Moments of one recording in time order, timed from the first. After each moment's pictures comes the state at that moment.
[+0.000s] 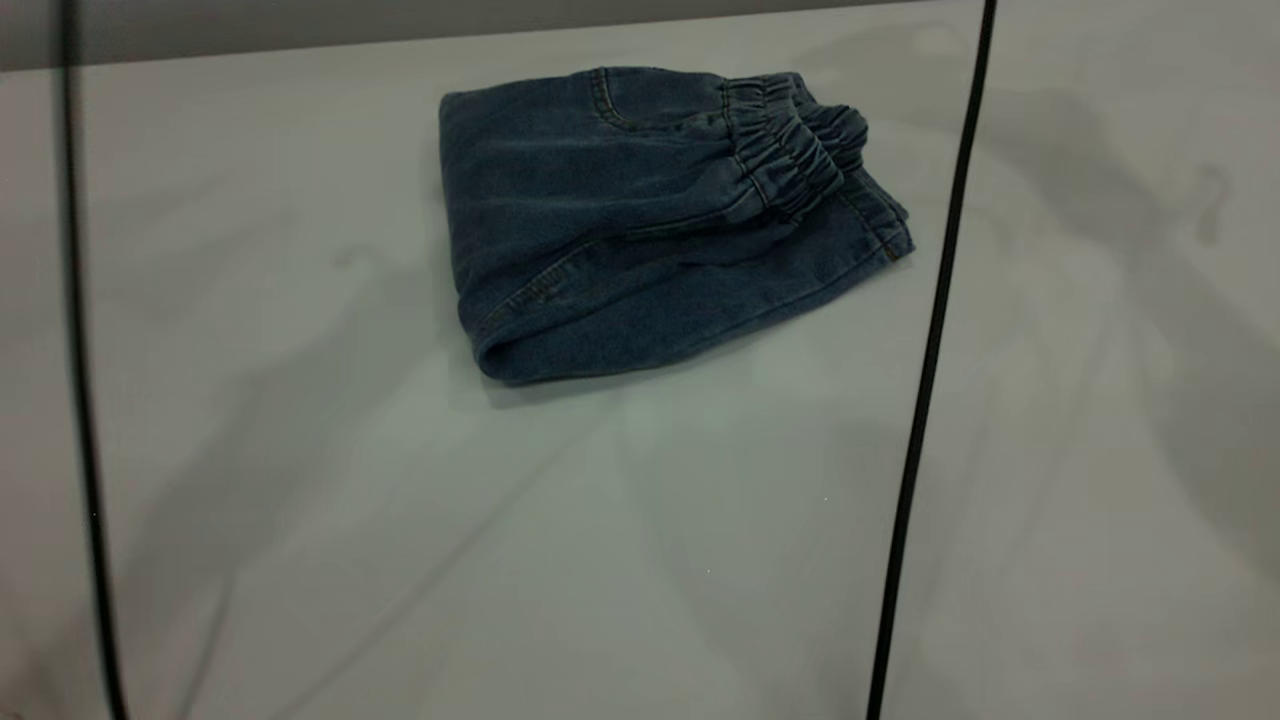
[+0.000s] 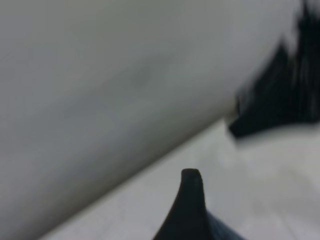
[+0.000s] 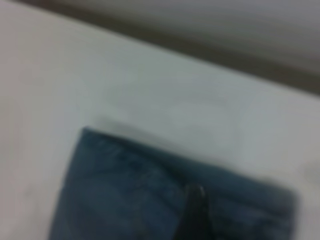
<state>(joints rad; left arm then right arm) -0.38 1.74 -1.38 -1.28 0.23 1.33 0.20 2.60 -2.72 0.51 1.22 -0.27</state>
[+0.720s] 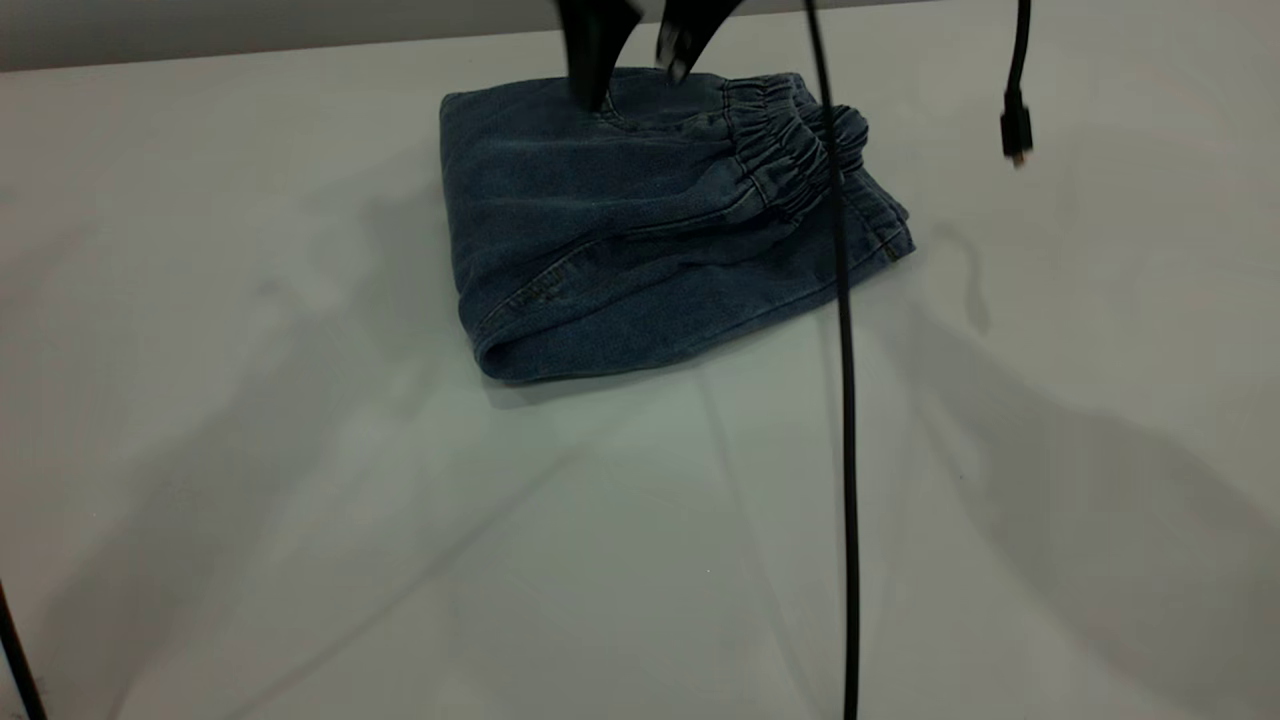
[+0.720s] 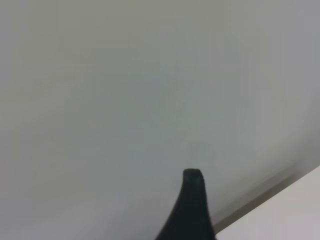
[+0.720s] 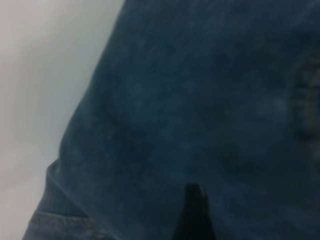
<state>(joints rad) -0.38 1.59 -1.38 -1.29 0.12 1.41 0.53 2.62 -2.44 0.22 1.22 -0.23</state>
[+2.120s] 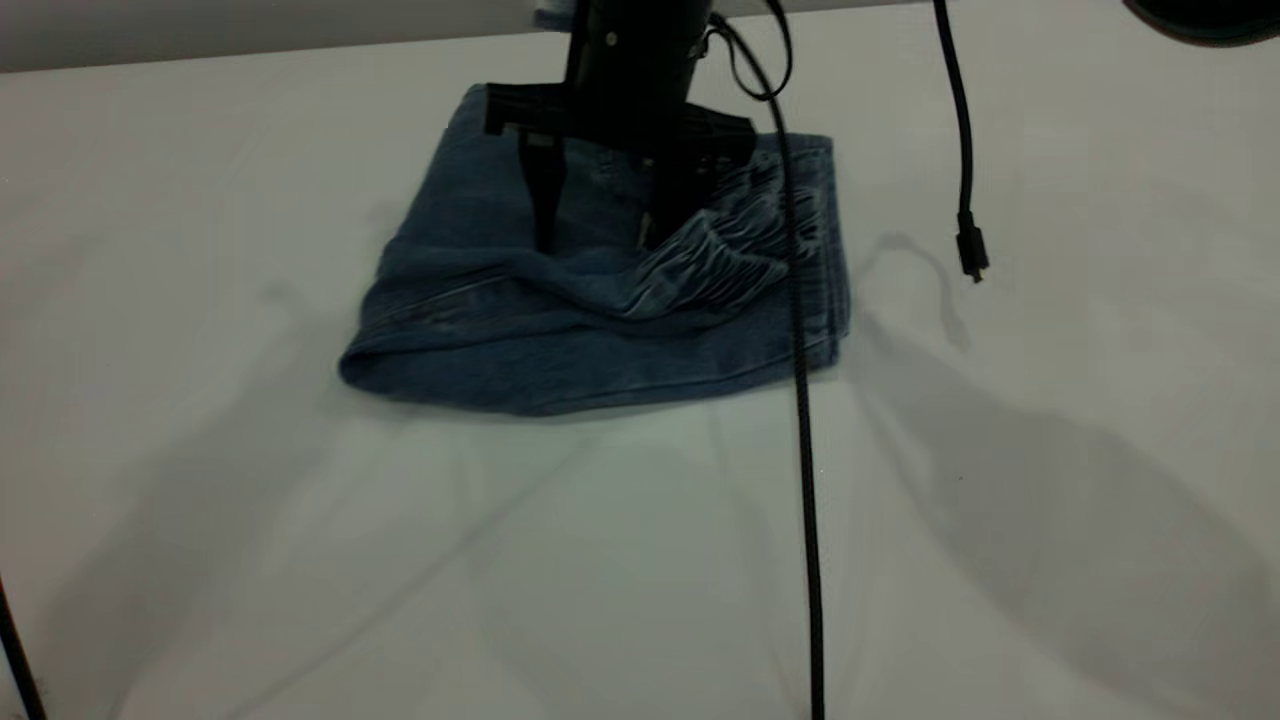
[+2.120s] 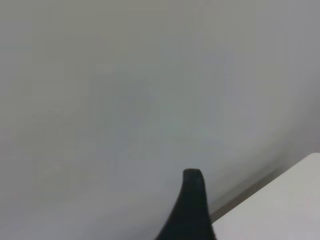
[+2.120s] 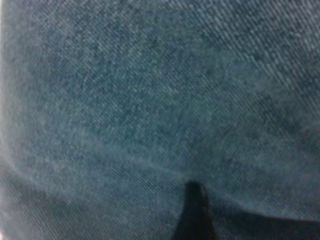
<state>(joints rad) -0.38 1.59 -1.38 -1.29 0.17 1.41 0.57 2.77 -2.44 0.32 1.24 0.29</state>
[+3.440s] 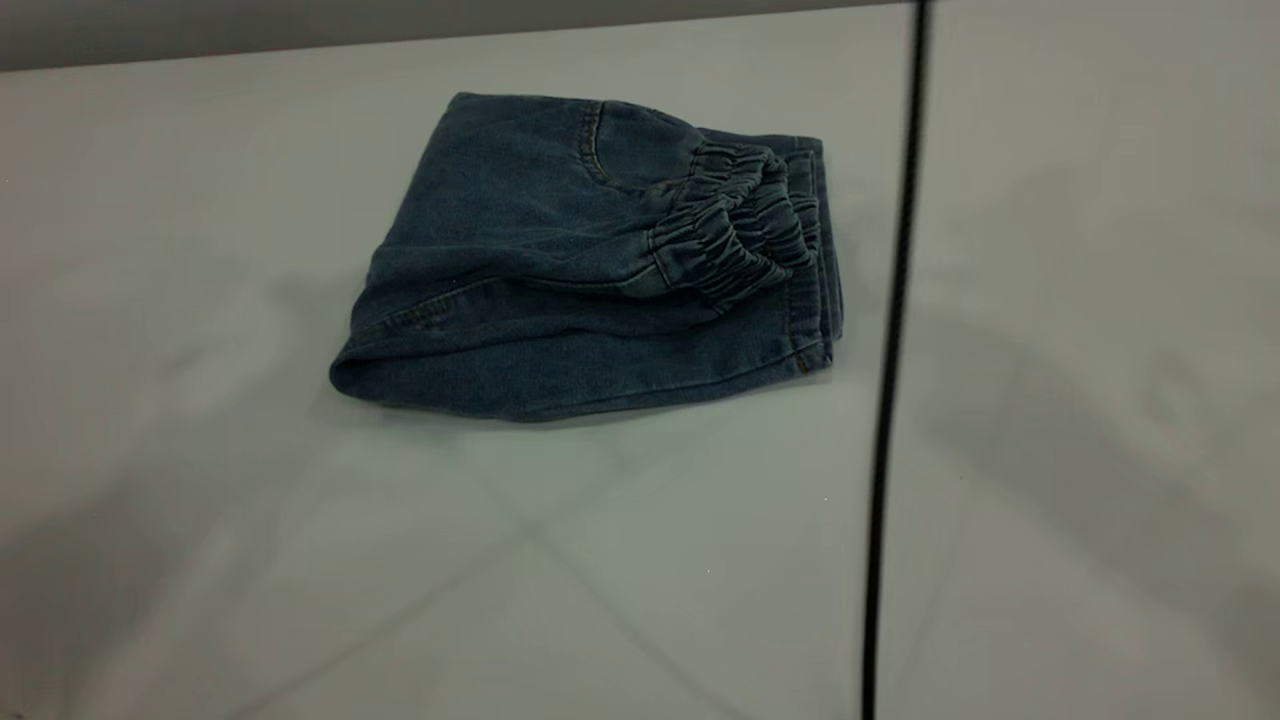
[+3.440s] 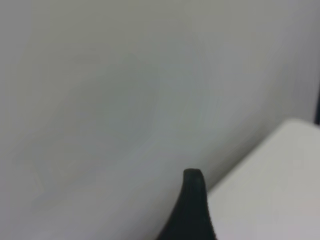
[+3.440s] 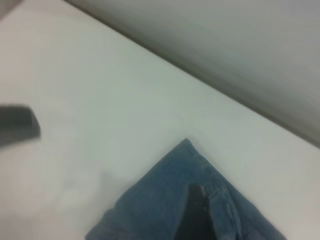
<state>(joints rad) -0.27 1.33 -1.37 -0.81 0.51 1.07 0.57 1.87 -2.32 0.12 1.23 -0.08</state>
